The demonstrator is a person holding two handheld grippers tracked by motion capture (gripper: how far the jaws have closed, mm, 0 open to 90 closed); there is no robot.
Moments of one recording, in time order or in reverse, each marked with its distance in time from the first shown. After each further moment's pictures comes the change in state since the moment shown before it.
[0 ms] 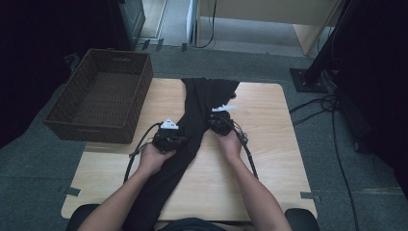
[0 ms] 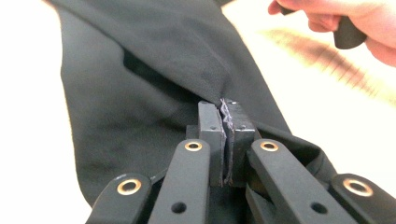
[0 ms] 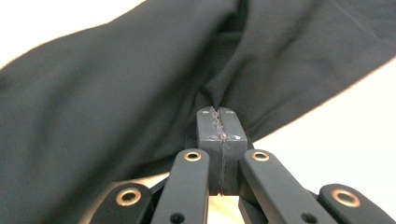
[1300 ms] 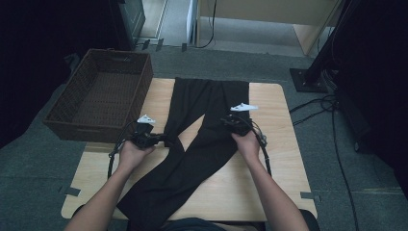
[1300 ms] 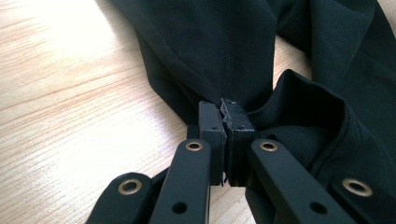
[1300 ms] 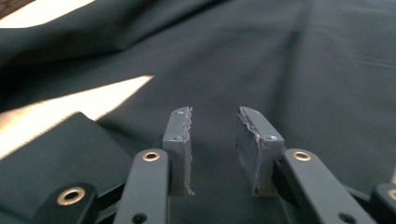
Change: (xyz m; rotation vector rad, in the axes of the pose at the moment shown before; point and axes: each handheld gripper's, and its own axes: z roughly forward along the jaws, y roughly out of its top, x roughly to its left) left arm 0.046 -0.020 -0.033 0.039 0.077 -0.125; right arm -0.027 -0.005 -0.047 -0.104 -0.011 -0.023
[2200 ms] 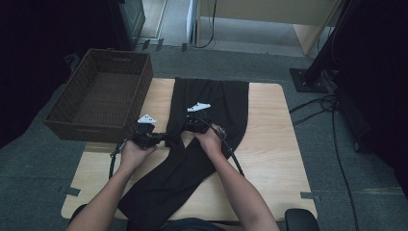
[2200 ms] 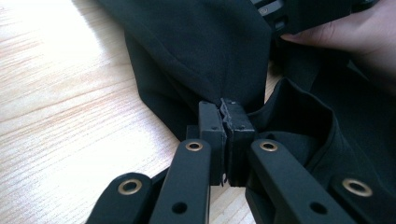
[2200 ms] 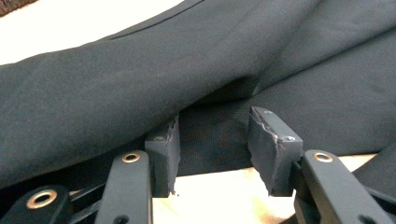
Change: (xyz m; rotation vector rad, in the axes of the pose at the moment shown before) left arm -0.005 0.003 -0.002 -0.036 -0.023 0.016; right arm 0.088 0.022 0.095 0.041 0.060 -0.153
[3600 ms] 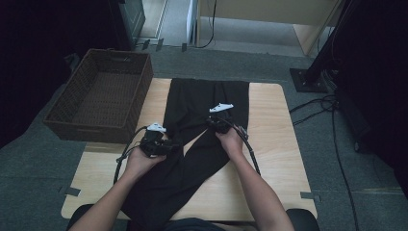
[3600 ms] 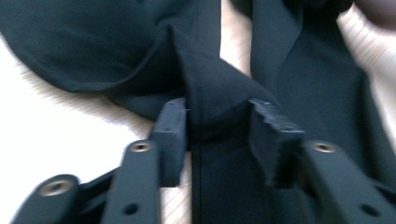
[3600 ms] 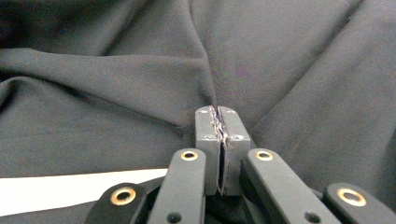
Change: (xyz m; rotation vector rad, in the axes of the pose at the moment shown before) left arm -0.035 -0.010 0.016 0.092 -0.037 0.065; right arm -0.057 -0.028 -0.042 0.051 -0.033 0.014
